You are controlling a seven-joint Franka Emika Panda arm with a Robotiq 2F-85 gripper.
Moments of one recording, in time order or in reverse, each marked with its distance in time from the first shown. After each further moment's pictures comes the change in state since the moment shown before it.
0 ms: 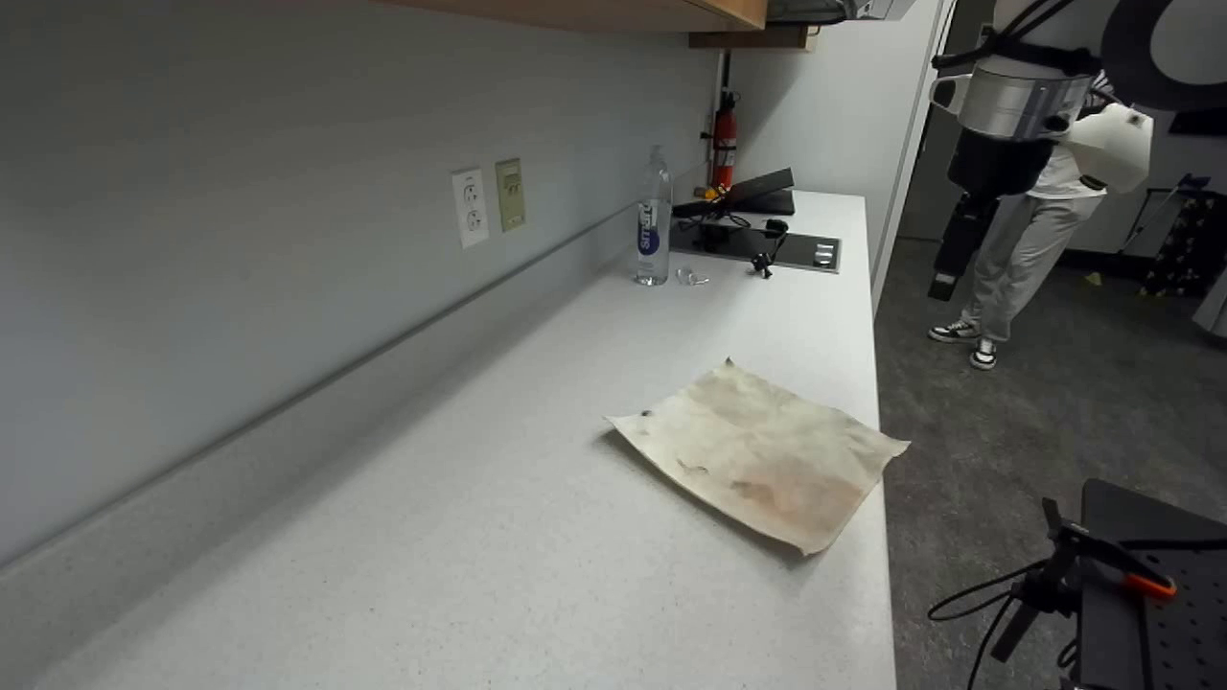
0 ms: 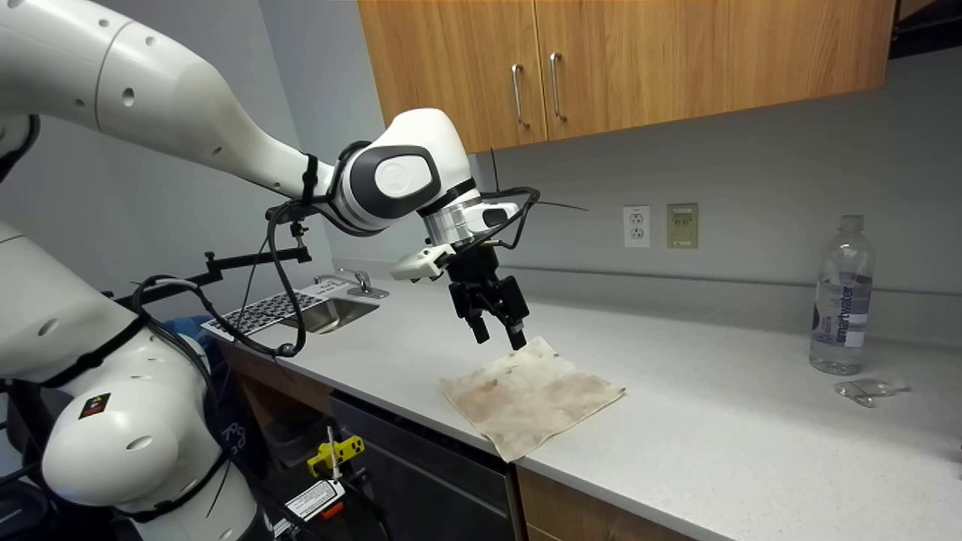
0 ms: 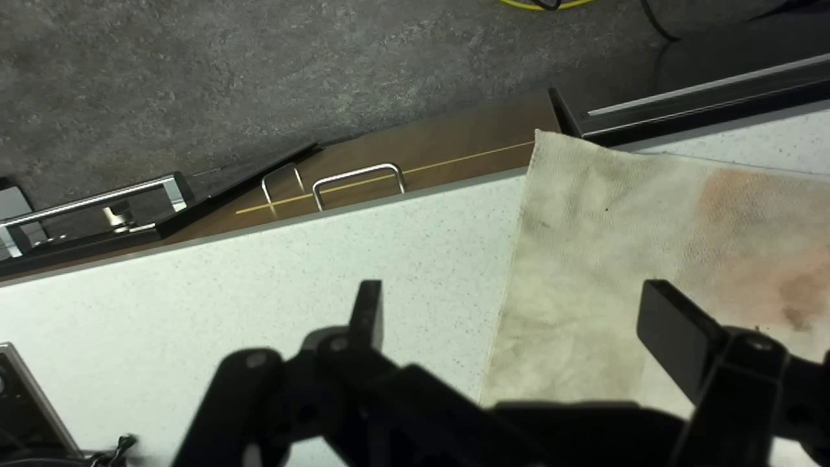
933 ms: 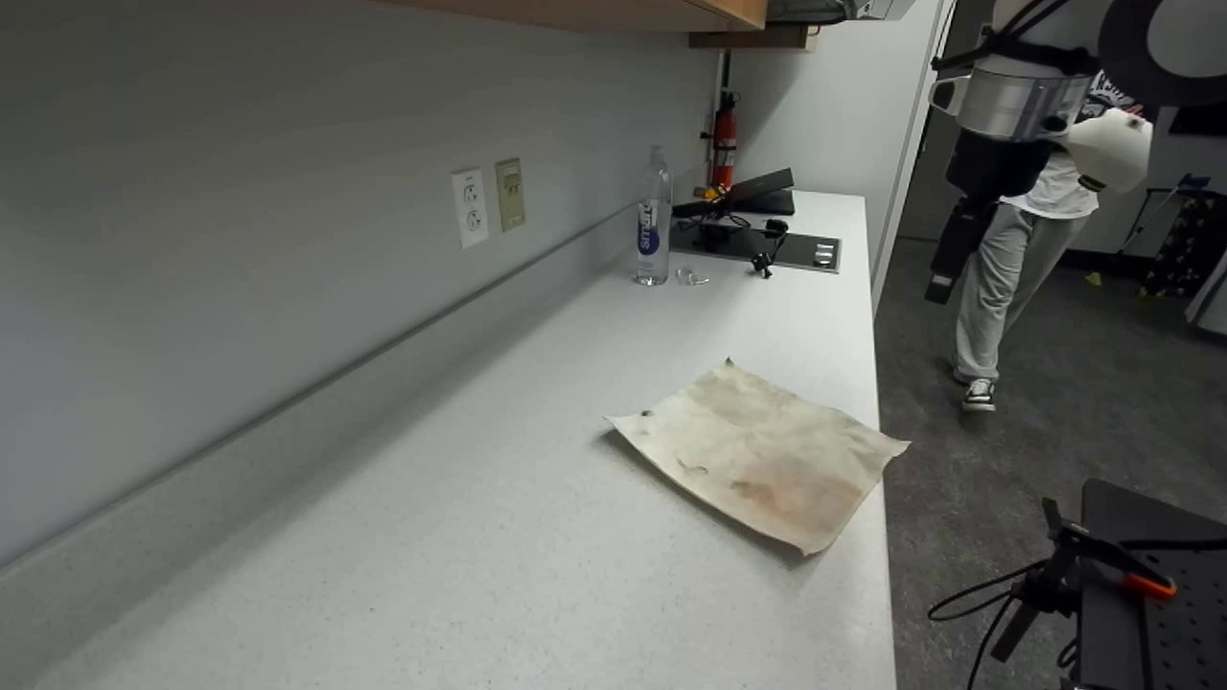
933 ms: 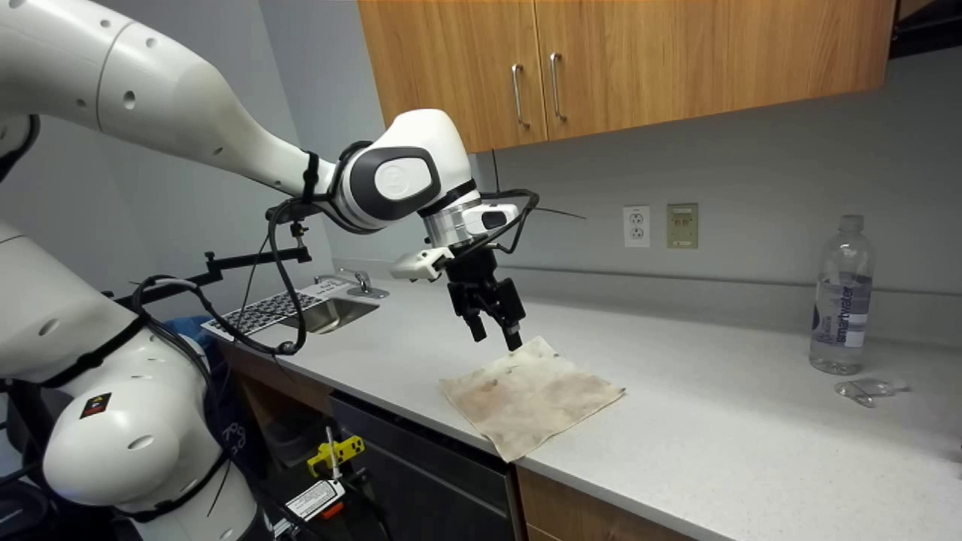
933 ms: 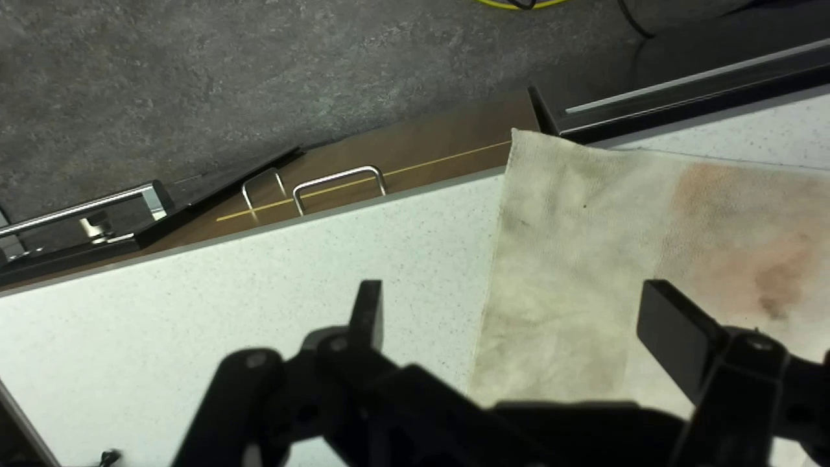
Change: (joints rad) arm 0.008 0.002 -0.002 0.000 0.046 -0.002 0.000
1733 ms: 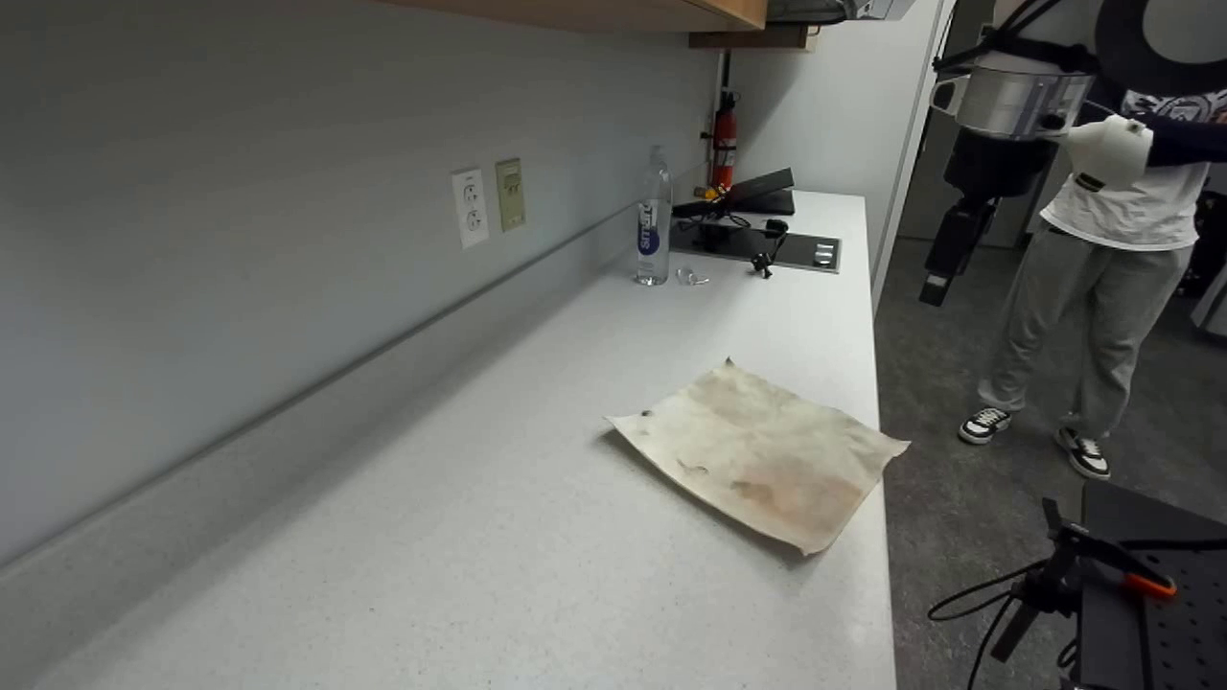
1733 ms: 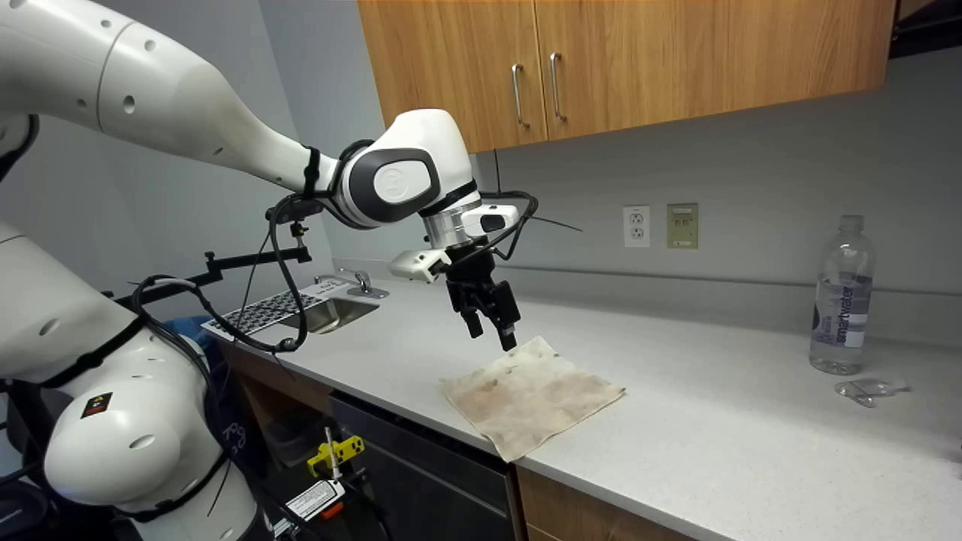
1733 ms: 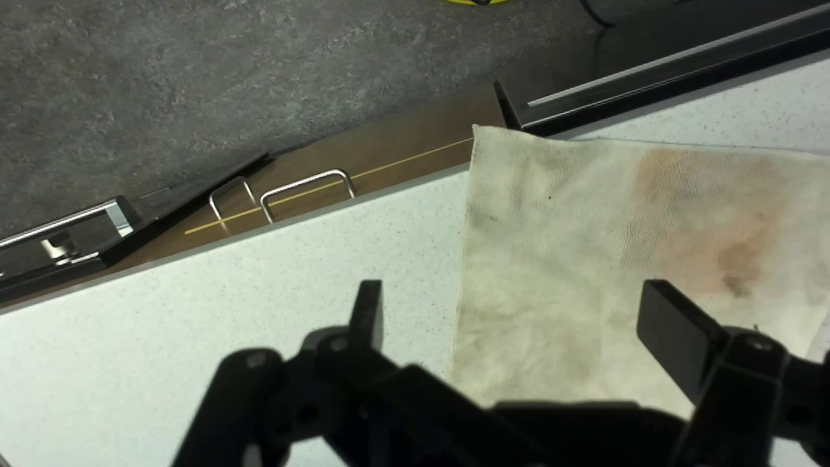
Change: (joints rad) arm 0.007 0.000 -0.003 0.000 0.072 0.000 0.002
